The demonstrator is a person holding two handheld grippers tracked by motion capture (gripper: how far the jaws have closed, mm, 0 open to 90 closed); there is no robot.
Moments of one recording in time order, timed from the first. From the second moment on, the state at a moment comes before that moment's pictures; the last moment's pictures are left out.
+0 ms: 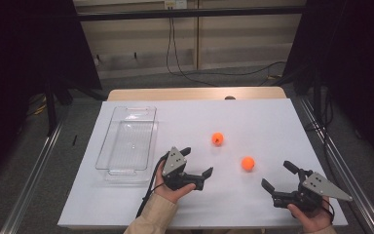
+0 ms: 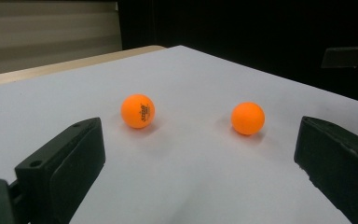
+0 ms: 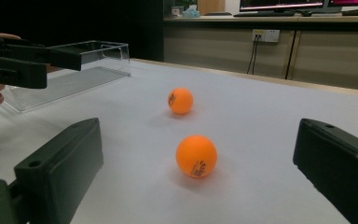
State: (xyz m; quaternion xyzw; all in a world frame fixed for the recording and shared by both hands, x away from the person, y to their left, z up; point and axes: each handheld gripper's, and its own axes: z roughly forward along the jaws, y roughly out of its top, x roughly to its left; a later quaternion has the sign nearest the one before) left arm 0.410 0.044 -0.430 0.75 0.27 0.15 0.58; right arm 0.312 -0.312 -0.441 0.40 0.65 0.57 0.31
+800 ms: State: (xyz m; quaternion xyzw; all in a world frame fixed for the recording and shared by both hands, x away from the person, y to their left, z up) left arm 0.417 0.027 -0.433 0.76 0.27 0.14 0.58; right arm 0.313 -0.312 -0.441 0.40 0.65 0.57 0.31
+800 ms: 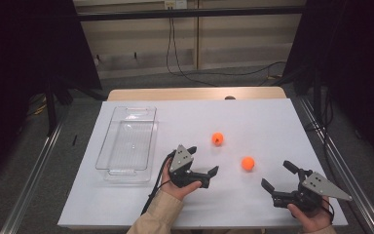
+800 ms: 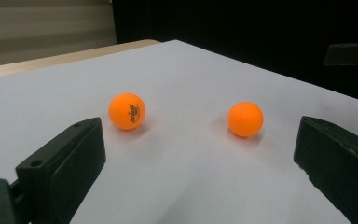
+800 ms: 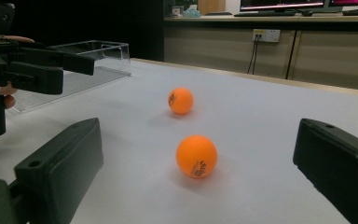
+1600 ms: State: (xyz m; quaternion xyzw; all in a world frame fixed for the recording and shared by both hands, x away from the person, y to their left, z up) left arm 0.425 0.009 -0.437 0.76 0.28 0.12 0.57; right arm 0.312 -0.312 -0.441 0.40 0.65 0.57 0.31
